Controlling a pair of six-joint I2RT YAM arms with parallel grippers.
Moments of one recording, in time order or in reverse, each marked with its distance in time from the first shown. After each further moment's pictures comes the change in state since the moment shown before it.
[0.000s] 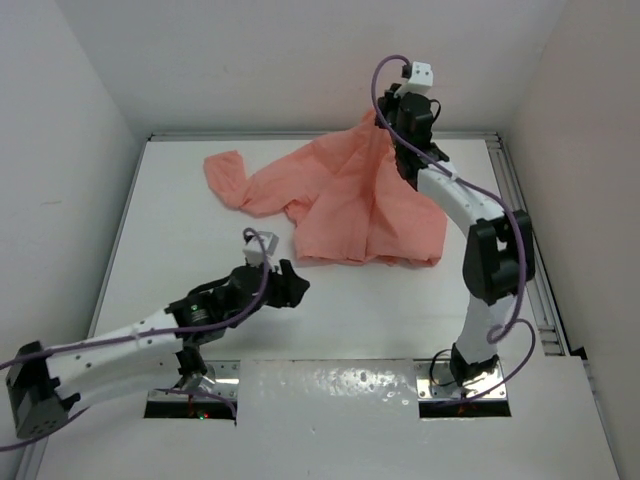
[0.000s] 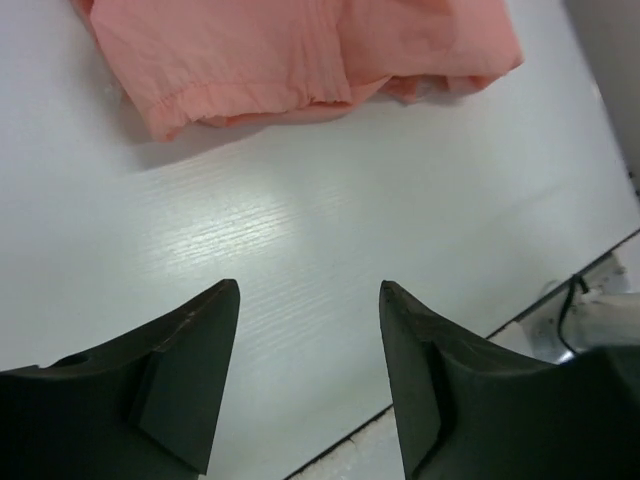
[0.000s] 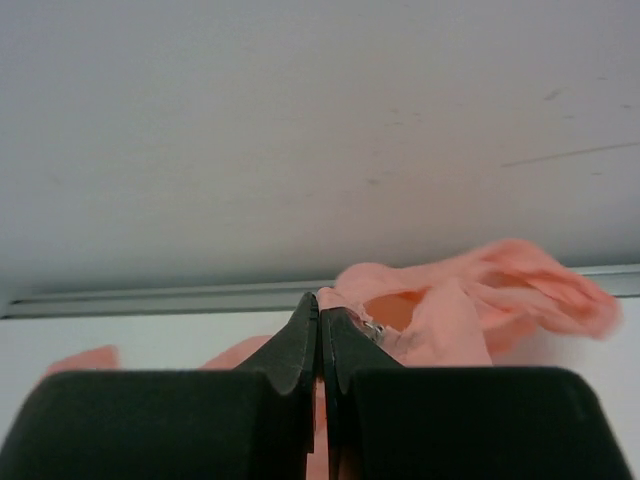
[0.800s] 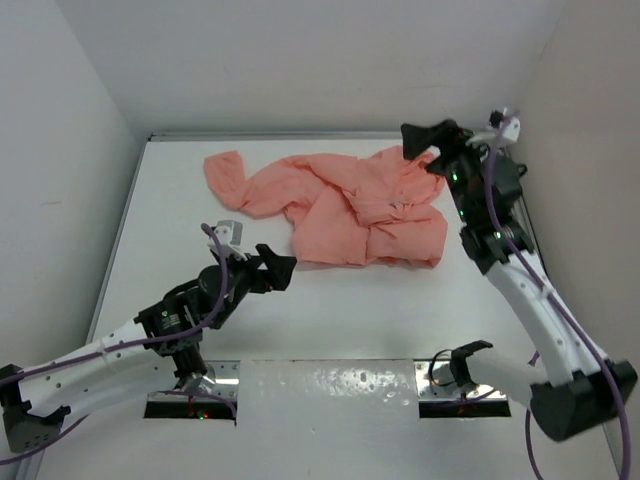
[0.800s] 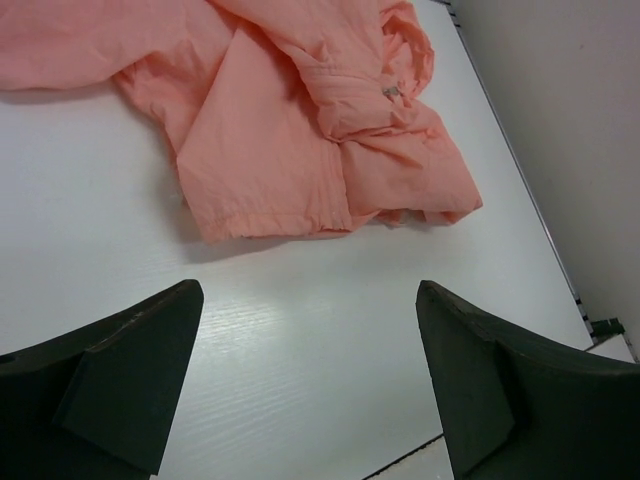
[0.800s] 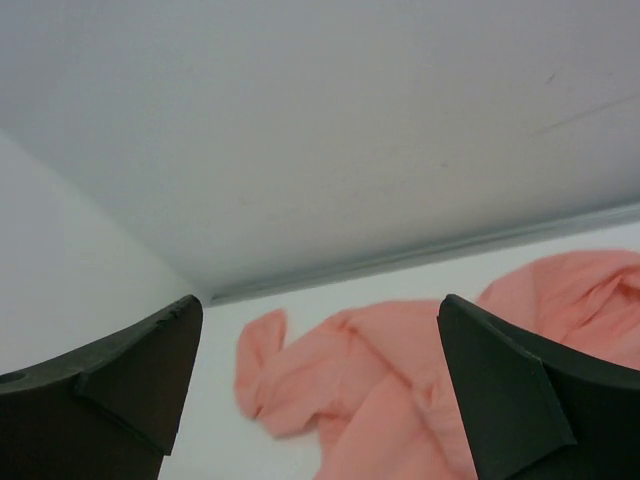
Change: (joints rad) left arm 0.000 -0.104 0.089 -0.046 -0.195 0.011; right arm 0.010 -0.792 -0.480 -0.210 -0.055 0.273
